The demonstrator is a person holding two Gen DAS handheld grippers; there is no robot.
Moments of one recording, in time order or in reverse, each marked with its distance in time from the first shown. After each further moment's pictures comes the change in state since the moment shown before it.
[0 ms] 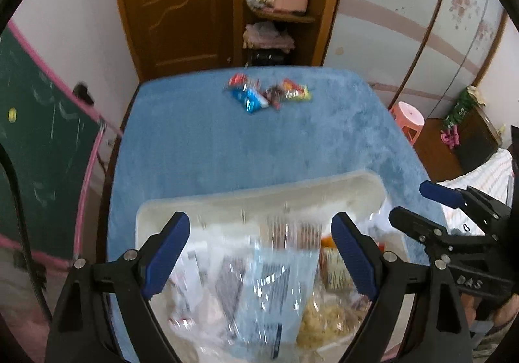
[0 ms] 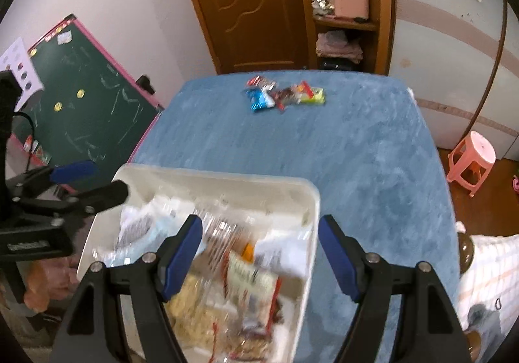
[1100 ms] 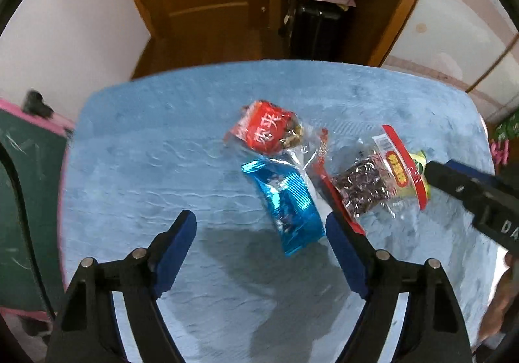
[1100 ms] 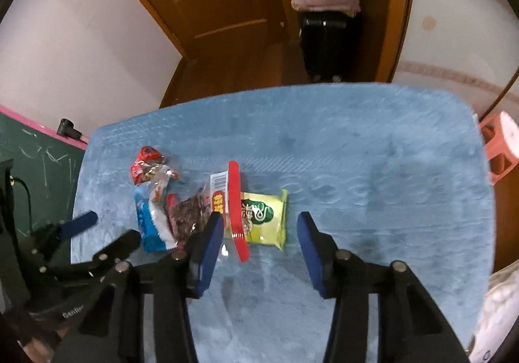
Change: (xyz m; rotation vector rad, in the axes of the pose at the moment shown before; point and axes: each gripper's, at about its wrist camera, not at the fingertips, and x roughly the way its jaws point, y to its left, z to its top) left arm 0.313 0.034 0.206 -0.144 0.299 0.127; right arm 0.277 -0.126 0.217 0.168 0.268 0.038
